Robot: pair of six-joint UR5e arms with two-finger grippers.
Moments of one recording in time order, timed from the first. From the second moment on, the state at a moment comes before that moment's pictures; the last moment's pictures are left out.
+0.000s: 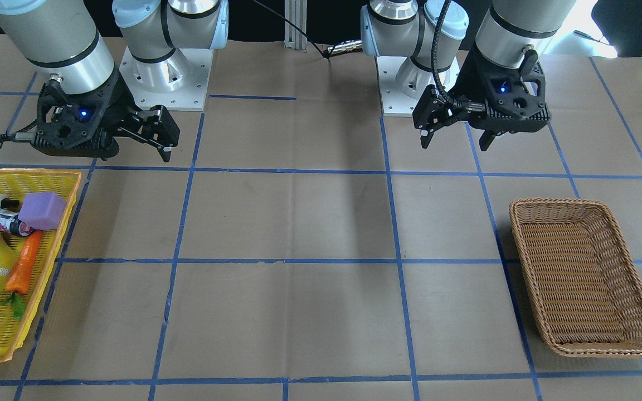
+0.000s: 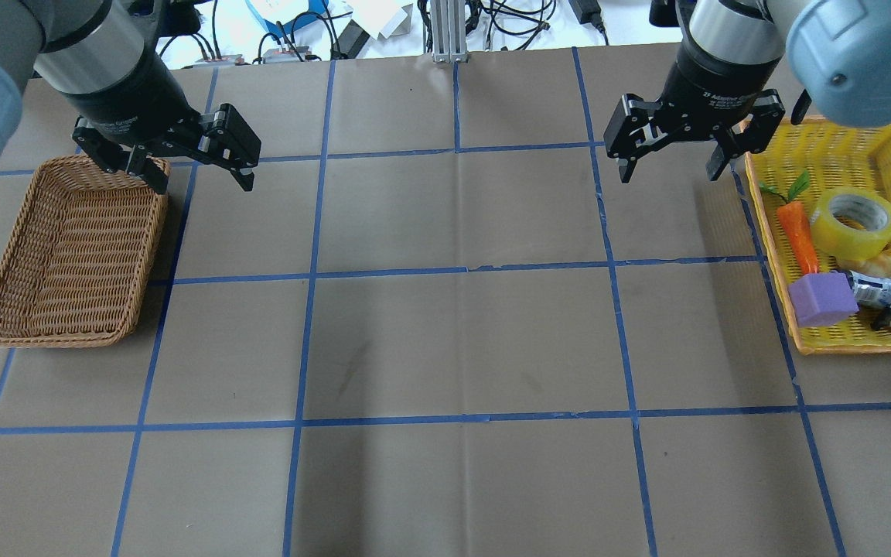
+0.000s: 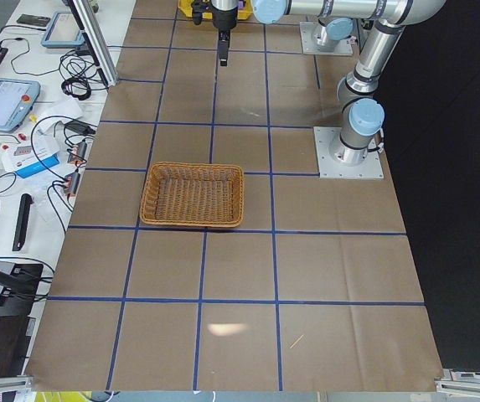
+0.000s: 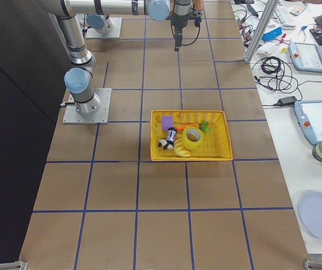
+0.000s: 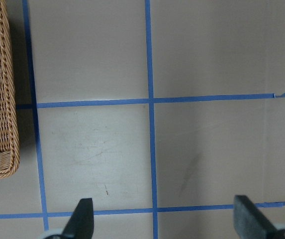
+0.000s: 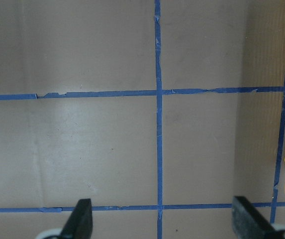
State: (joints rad) left arm -1.55 -1.56 -1.56 -1.56 1.56 0.04; right arm 1.58 -1.51 1.54 -1.56 -1.56 0.03
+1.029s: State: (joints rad) left arm -1.55 -1.56 -1.56 -1.56 1.56 0.04; right arm 1.58 -1.50 1.54 -1.56 -1.56 0.01
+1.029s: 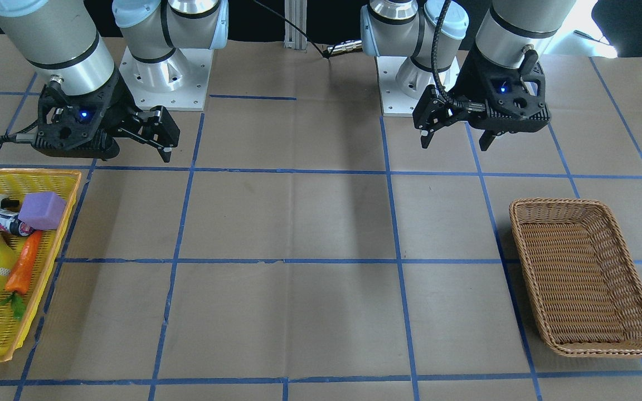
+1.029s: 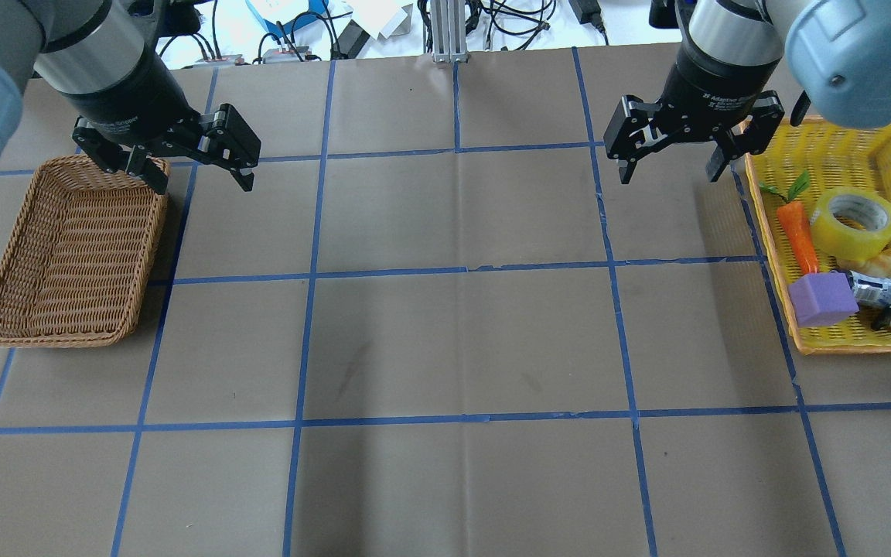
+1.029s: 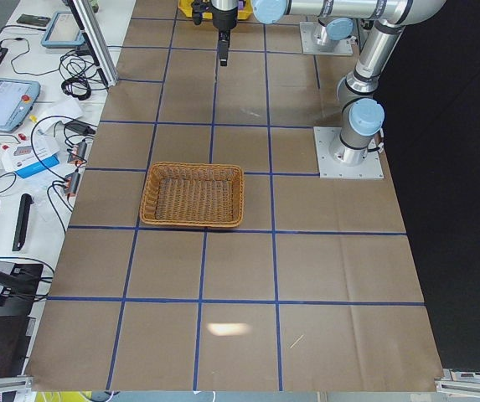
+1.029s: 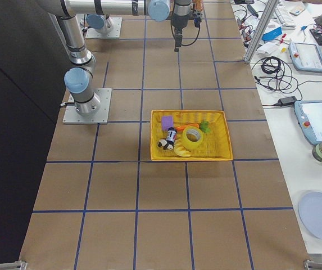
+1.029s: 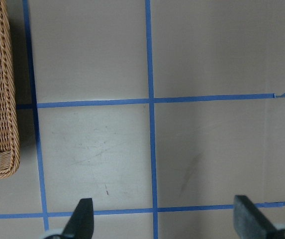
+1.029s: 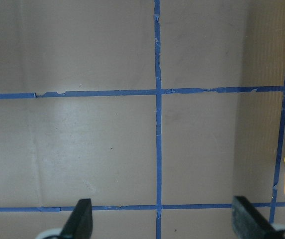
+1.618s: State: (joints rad) left arm -1.55 -1.56 -1.56 -1.56 1.56 0.04; right arm 1.51 -1.48 1.54 -1.57 -1.57 -0.14
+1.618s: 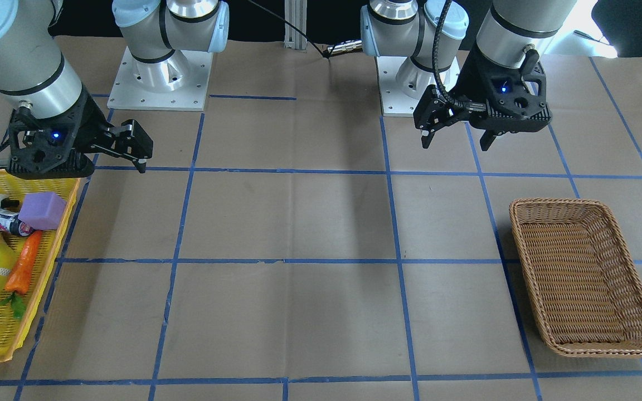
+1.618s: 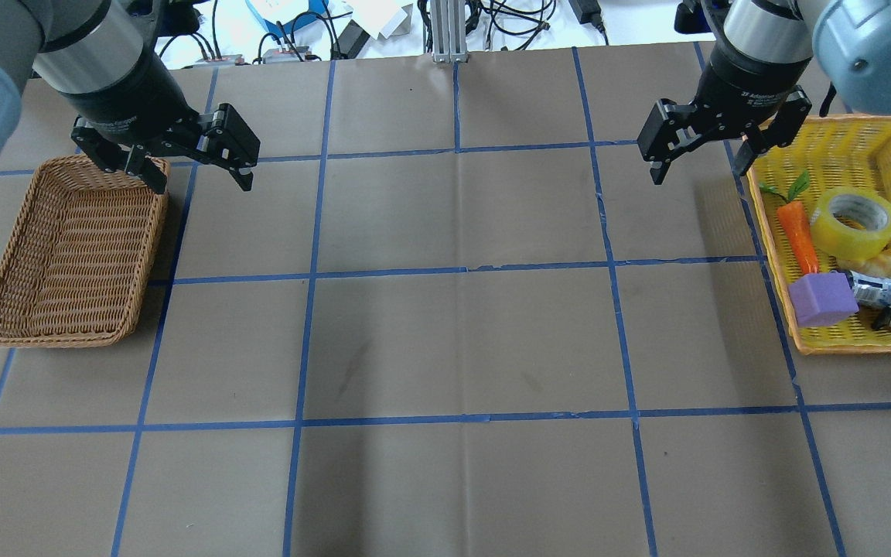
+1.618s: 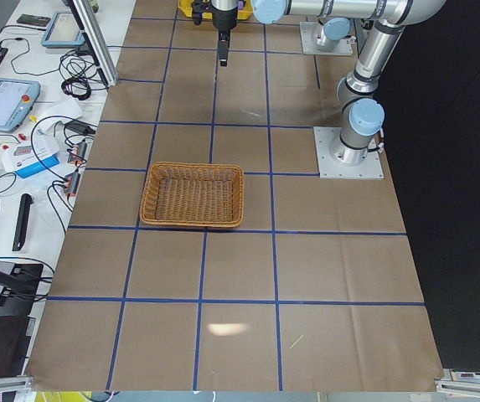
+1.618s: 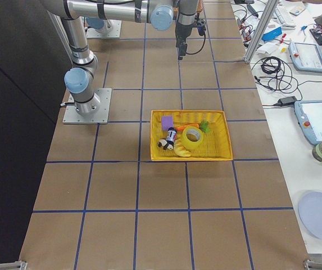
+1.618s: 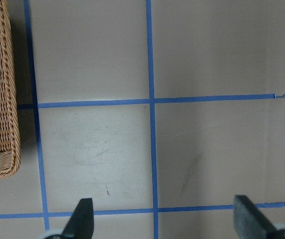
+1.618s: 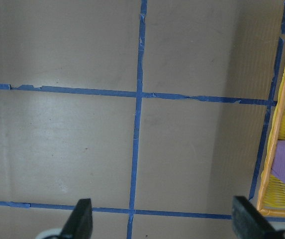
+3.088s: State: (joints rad) left arm -1.56 -1.56 -1.56 -1.56 1.56 0.04; right arm 1.12 -1.08 1.57 -2.04 -1.60 -1.00
